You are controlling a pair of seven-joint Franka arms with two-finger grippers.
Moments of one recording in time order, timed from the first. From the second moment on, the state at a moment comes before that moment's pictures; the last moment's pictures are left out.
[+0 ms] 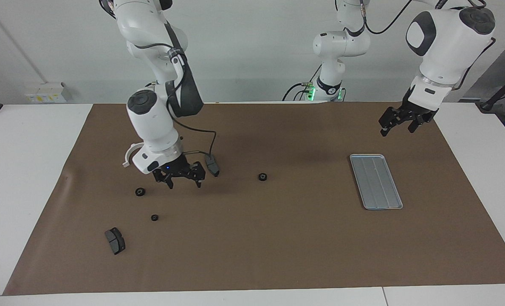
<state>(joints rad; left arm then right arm) -0.02 -0.03 -0.02 -1.74 -0.02 1.74 -0.12 0.20 0.28 0.09 -1.79 0.04 2.22 0.34</state>
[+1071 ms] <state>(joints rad) 0.00 -0.03 -0.02 -1.75 -0.02 1.72 -0.05 0.26 0.54 0.46 -1.78 -0.48 2.34 0.98</state>
